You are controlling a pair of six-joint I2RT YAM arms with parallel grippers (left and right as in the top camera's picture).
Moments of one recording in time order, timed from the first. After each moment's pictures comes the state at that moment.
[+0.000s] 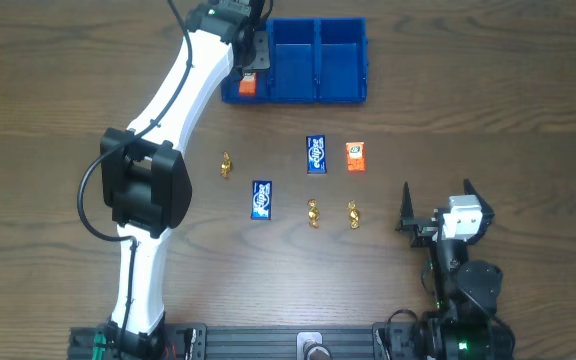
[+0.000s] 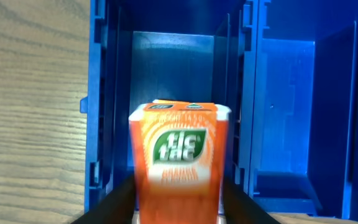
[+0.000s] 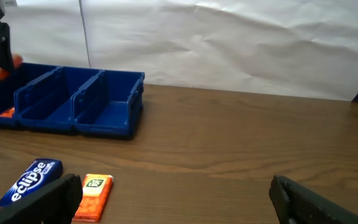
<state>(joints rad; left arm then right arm) -0.37 2.32 2.17 -0.99 -0.11 -0.38 0.03 0.01 0.01 -0.08 0.00 -0.07</state>
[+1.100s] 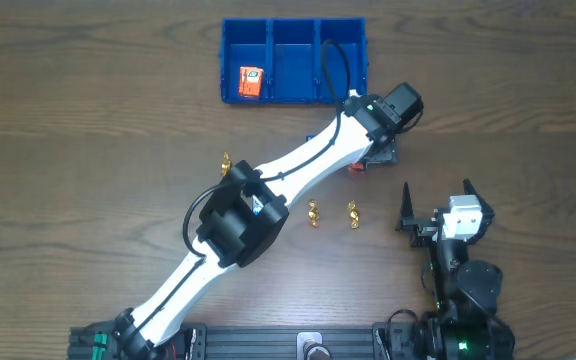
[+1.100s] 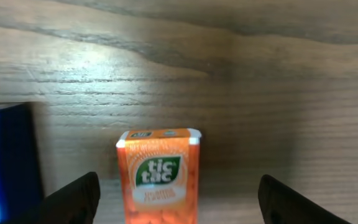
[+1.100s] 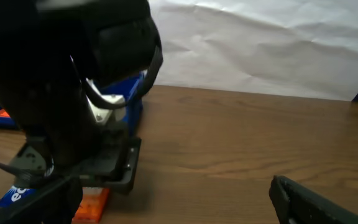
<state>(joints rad) -0.88 2.52 2.22 -1.03 -0.10 -0.88 0.03 0.01 0.01 -0.08 0.00 -0.07</state>
